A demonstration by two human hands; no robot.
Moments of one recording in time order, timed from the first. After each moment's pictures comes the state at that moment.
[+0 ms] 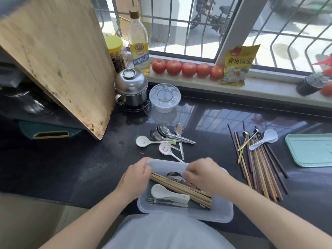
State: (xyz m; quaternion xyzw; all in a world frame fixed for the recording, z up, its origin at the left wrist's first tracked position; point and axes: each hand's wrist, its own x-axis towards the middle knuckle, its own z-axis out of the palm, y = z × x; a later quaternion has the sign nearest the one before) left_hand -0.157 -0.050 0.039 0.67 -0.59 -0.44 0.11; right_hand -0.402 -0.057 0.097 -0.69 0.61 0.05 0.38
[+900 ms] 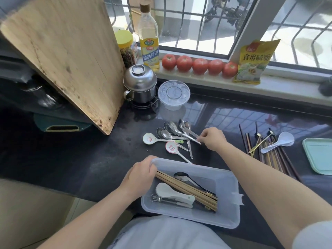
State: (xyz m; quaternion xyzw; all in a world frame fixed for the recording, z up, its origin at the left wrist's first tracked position) left_hand -0.159 -0.052 0.044 0.67 -0.62 -0.39 0.06; right_hand -0.436 -0.191 0.000 -0.58 0.74 -0.03 0.34
